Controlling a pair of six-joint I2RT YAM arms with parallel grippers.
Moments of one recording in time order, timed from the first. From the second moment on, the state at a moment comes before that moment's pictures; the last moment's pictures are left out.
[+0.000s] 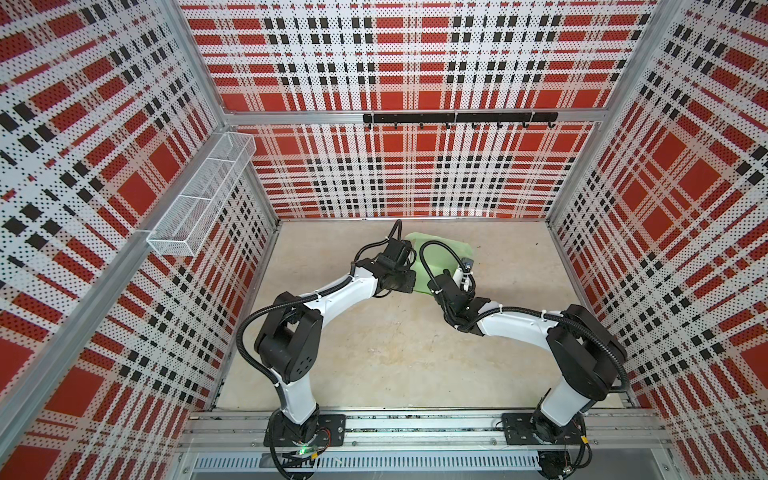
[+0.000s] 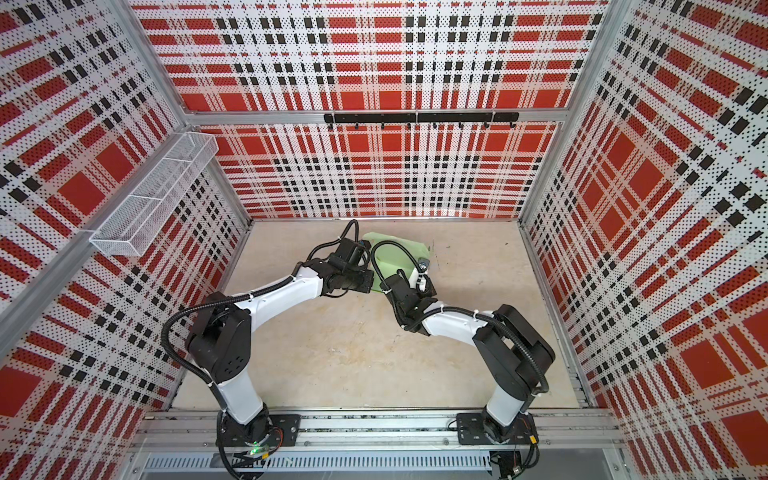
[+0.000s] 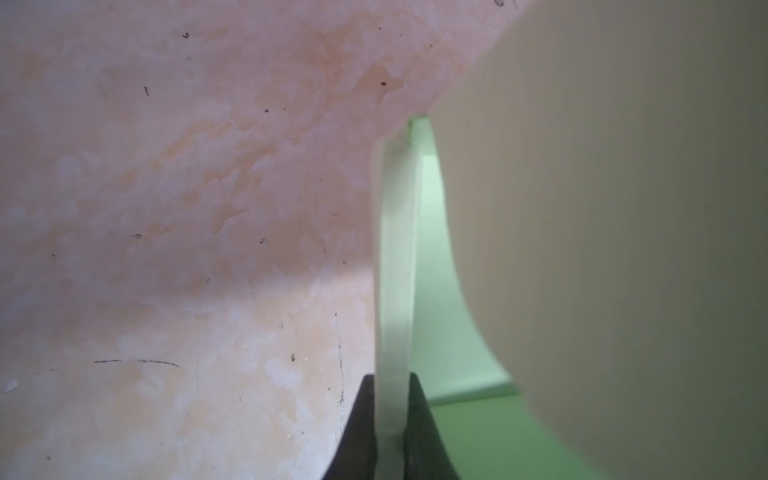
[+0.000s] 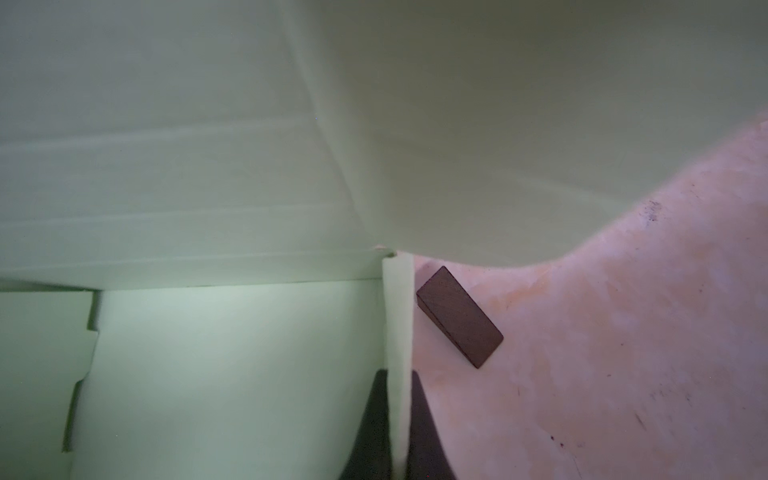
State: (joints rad) left arm -0.61 1.80 1.35 -0.48 0.00 -0.27; right arm 0.79 1.69 0.96 -0.03 0.80 0.80
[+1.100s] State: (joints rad) left arm -0.66 1.96 1.39 -0.51 -0.17 -0.28; right arm 0.80 1.80 0.96 -0.07 0.75 0.95
